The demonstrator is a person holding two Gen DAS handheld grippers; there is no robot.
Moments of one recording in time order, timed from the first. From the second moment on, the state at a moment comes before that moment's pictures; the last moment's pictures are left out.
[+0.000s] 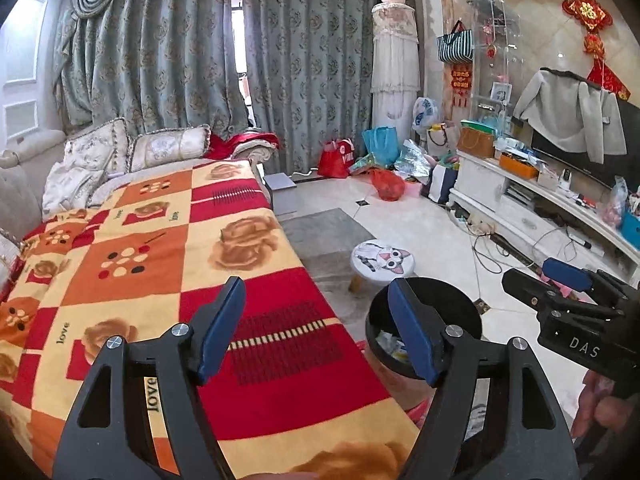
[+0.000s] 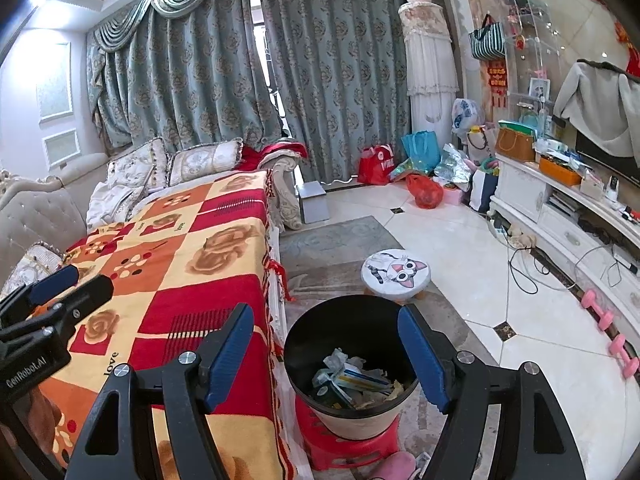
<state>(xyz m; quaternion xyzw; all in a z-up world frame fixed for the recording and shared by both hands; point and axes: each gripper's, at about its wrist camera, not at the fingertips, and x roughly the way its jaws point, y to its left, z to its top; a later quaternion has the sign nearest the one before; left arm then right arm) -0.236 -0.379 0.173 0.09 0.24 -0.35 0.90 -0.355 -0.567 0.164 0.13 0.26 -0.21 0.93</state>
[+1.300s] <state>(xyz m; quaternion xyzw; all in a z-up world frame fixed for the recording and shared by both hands) -0.223 -0.385 0.158 0.07 0.28 -0.37 0.88 -0.352 -0.567 0.154 0.13 0.28 -0.22 0.93</state>
